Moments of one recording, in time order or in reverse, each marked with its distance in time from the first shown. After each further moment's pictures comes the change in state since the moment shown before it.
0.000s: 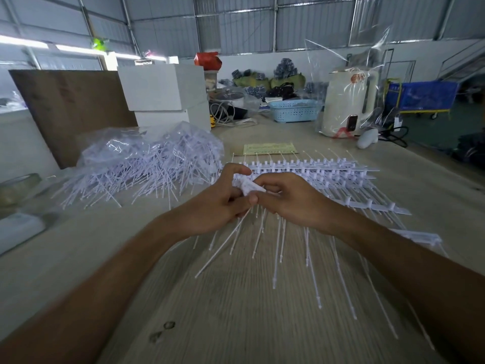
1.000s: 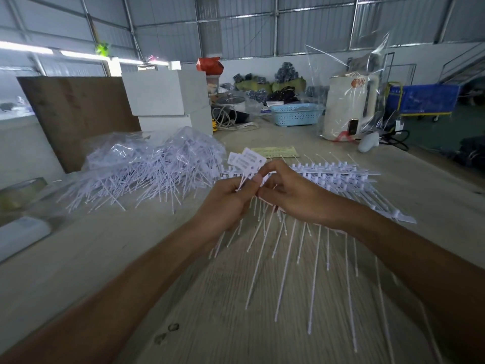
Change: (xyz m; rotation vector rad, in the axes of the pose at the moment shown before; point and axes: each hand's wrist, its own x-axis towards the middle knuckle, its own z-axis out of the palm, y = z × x) left_hand 0.005 0.016 0.023 -0.351 0.336 -0.162; right_hand 0.001 -0.011 -0.011 0.027 -0.040 0.073
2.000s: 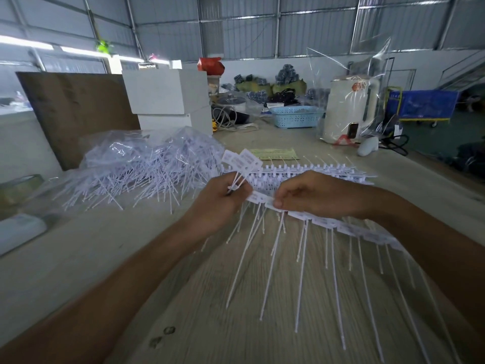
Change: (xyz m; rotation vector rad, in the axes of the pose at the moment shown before) left_hand 0.003 -0.003 -0.015 0.242 0.036 0.119; right_hand -0.009 0.002 -0.041 -0.217 -0.232 0.046
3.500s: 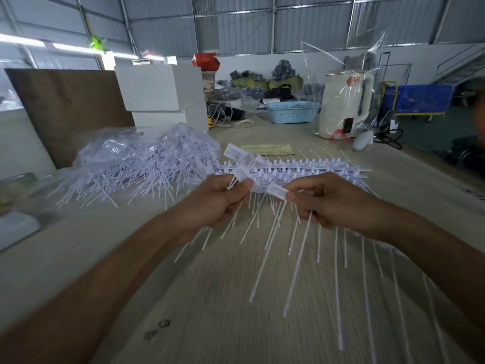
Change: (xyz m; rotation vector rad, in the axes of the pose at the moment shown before) left_hand -0.002 0.002 -0.009 -0.127 -0.253 -0.155; right_hand -0.040 -0.002 0.013 0.334 0.169 0.072
